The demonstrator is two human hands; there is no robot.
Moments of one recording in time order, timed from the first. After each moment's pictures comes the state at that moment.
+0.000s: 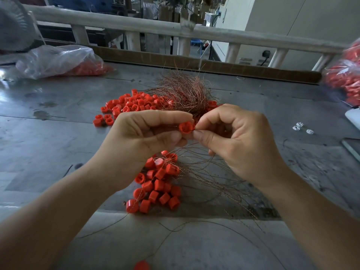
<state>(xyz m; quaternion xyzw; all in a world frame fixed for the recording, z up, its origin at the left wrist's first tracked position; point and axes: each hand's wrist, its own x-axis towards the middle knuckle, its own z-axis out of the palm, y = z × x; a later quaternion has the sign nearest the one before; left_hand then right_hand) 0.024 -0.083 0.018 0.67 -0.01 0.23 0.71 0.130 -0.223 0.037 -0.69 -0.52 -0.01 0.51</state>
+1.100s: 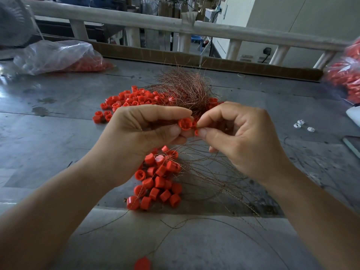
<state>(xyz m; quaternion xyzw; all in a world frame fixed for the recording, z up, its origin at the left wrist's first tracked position) 0.023 -0.076 0.016 0.68 -0.04 0.22 0.70 0.129 -0.224 0.039 -0.70 -0.51 0.02 0.51</state>
